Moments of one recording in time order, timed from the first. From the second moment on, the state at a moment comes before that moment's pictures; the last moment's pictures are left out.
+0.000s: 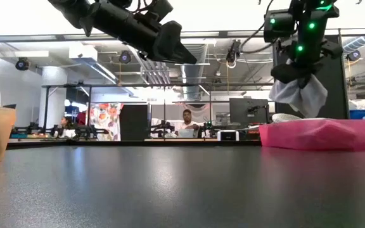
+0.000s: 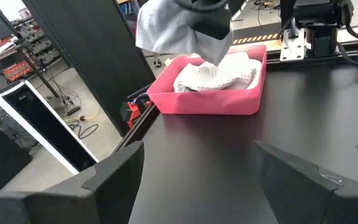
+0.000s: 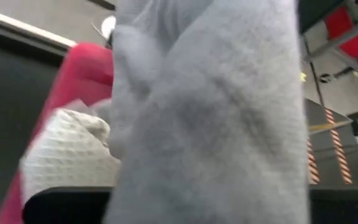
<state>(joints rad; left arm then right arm) 0.00 1.55 0.87 0.40 -0.52 0.17 -0.48 1.23 0.95 -1.07 0.86 0.70</state>
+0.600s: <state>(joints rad) -0.01 1.51 0.87 0.38 -0.52 0.17 -0.51 1.41 0.94 -1.24 0.86 0.79</state>
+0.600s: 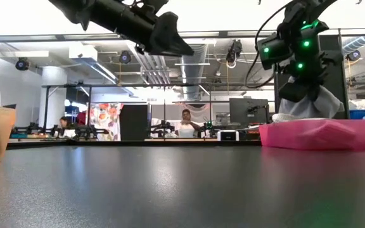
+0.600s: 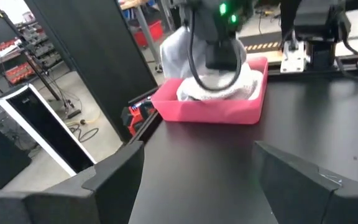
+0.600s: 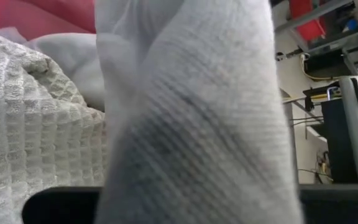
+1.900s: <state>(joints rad) -0.01 1.02 0.58 0.40 -0.51 0.07 -0.51 1.55 0.83 -0.85 0.76 0.79</state>
